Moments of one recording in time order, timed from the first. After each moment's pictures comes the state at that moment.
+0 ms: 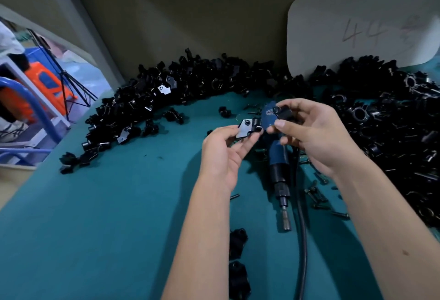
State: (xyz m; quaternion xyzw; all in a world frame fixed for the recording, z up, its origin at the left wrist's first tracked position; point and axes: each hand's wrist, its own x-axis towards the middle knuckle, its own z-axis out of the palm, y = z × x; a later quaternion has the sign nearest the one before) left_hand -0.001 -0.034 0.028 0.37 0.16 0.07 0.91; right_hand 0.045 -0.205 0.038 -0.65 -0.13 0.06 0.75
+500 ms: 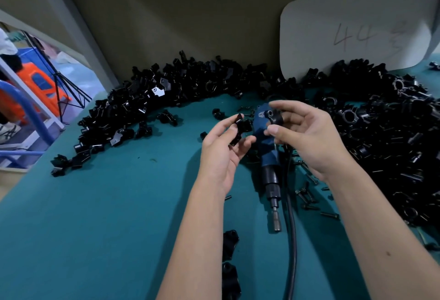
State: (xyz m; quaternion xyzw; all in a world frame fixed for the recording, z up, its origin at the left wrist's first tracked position) left_hand 0.004 -0.042 0.019 0.44 0.12 0.09 0.88; right_hand 0.048 -0.214 0.027 -0.65 -0.19 0.01 0.73
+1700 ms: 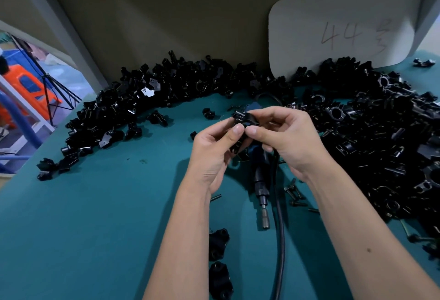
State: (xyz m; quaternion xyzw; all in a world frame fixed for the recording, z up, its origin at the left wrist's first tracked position) left_hand -0.002 -0.041 0.016 0.50 -0.05 0.06 0.86; right_hand 0.037 -0.200 0.032 -0.61 -0.17 0.04 0.78
